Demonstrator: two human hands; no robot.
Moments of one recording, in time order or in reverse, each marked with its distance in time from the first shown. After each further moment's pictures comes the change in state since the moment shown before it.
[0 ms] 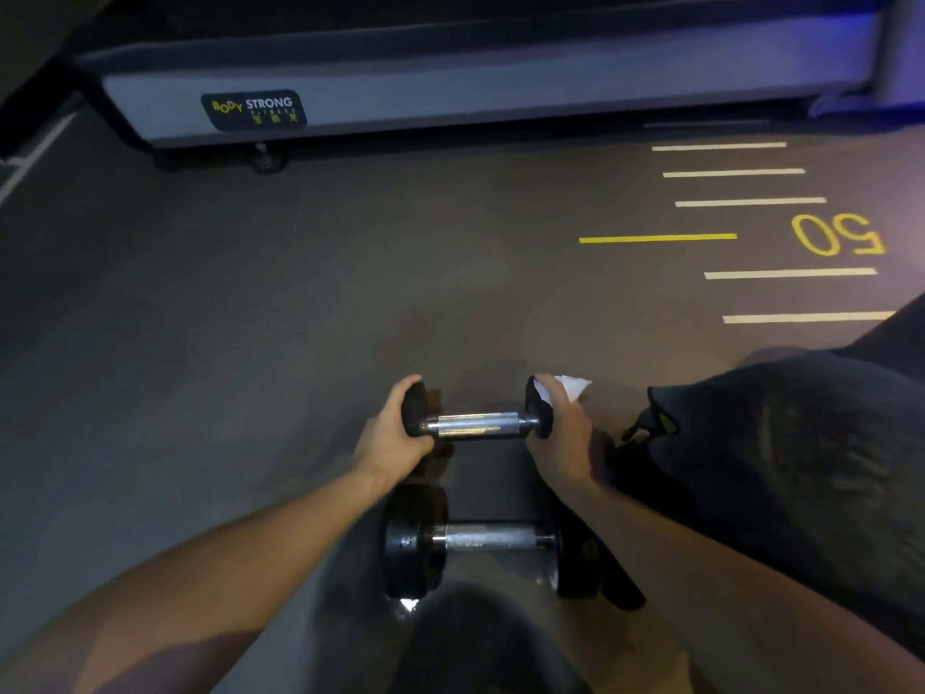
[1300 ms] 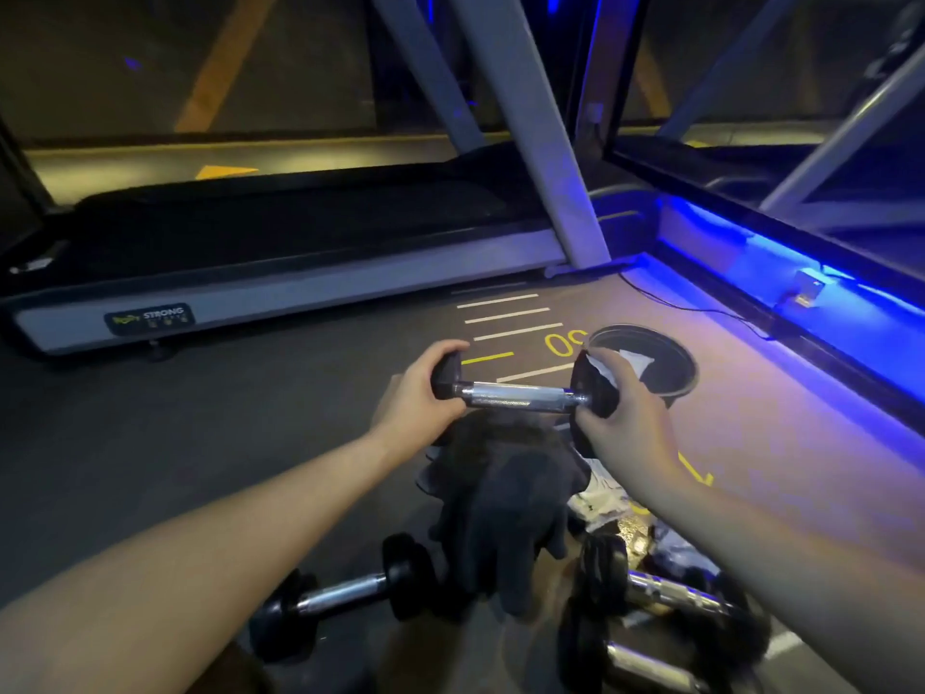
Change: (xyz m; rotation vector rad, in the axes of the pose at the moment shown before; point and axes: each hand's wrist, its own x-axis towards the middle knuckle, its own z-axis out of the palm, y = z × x) left_hand -0.207 0.319 0.030 0.015 0.012 0.692; right_hand -0.175 -0.014 -0.389 0.031 0.492 -0.125
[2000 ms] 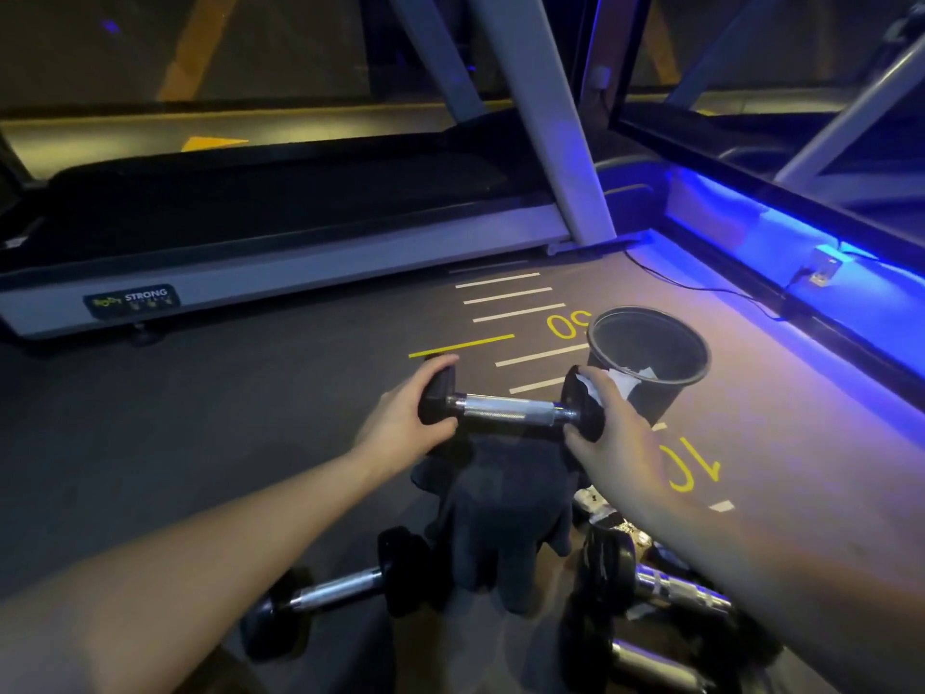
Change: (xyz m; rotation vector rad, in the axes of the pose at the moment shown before) left_hand 0.010 -0.058 0.020 0.050 -0.131 0.010; right_hand 0.004 0.038 0.037 -0.099 -0.104 0.013
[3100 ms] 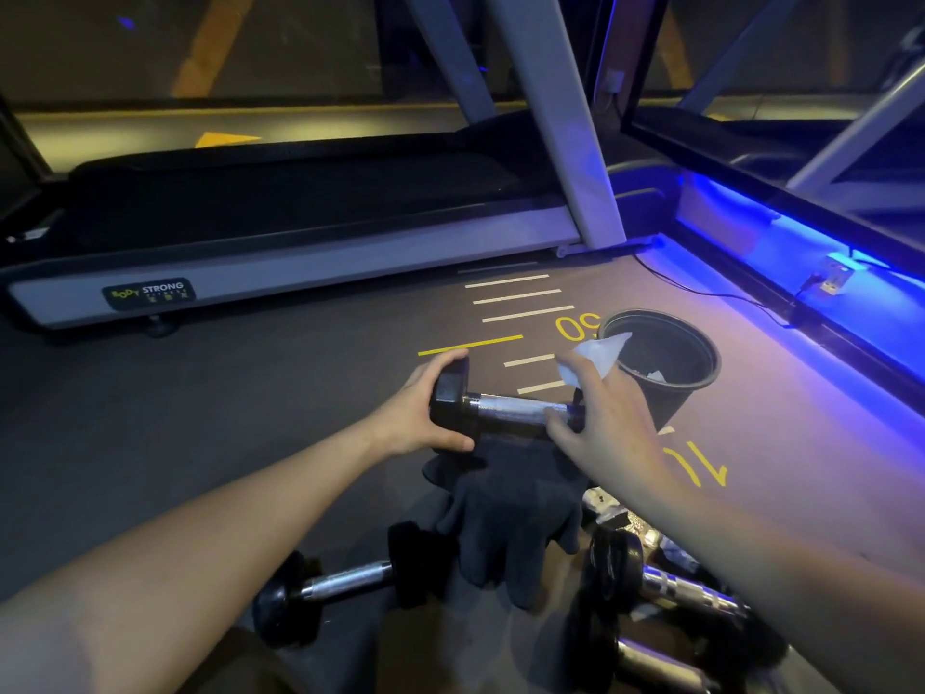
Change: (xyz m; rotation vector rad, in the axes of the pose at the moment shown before) left_hand 0.018 -0.018 -0.011 -0.099 -0.220 0.058; right_hand 0.011 -0.034 -0.002 -0.285 0.024 -0.306
